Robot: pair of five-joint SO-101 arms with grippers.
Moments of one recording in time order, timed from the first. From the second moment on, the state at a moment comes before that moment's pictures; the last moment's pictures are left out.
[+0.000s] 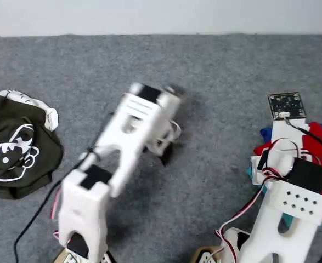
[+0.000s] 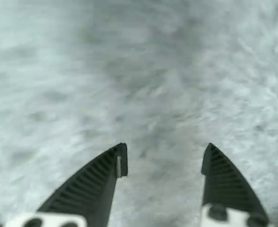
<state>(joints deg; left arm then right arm) 19.6 26.9 -17.8 99.3 -2.1 18.6 -45.4 28.9 91.5 22.2</state>
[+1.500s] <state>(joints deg) -52.2 23.5 -5.5 69.9 -2.1 15.0 -45.3 32.7 89.0 22.2</state>
